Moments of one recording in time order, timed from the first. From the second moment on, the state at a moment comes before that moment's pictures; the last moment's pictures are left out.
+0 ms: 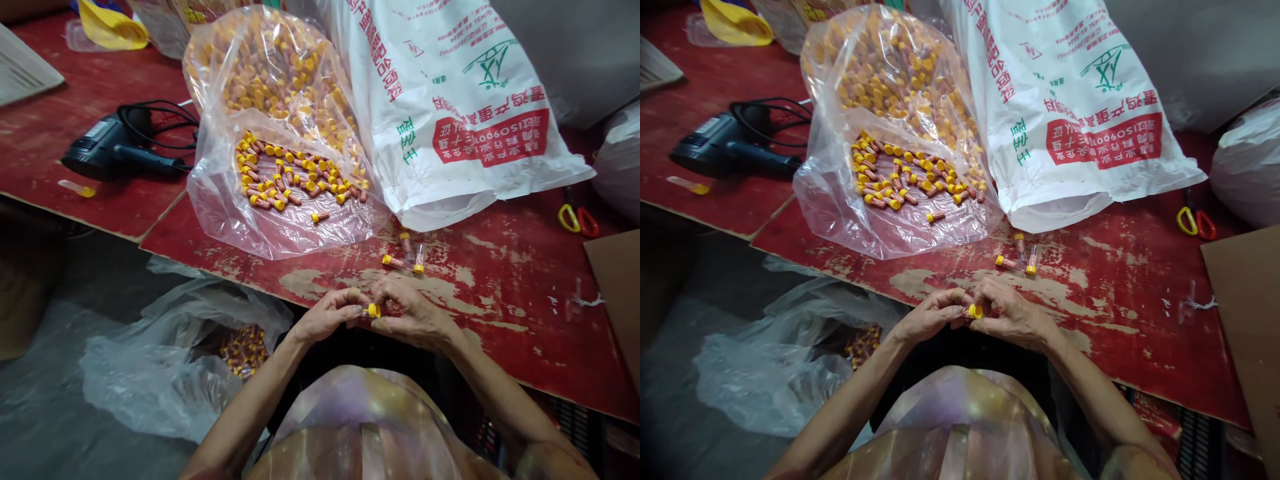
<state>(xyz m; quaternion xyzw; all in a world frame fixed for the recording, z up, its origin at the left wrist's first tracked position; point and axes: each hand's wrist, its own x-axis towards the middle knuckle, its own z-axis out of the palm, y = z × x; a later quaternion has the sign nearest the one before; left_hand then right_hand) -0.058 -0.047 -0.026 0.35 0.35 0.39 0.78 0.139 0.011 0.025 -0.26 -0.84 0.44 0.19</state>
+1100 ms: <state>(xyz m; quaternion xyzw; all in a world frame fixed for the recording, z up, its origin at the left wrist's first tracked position) -0.053 -0.032 -0.030 0.23 0.30 0.40 0.83 0.143 0.020 0.013 -0.24 -0.82 0.43 0.30</state>
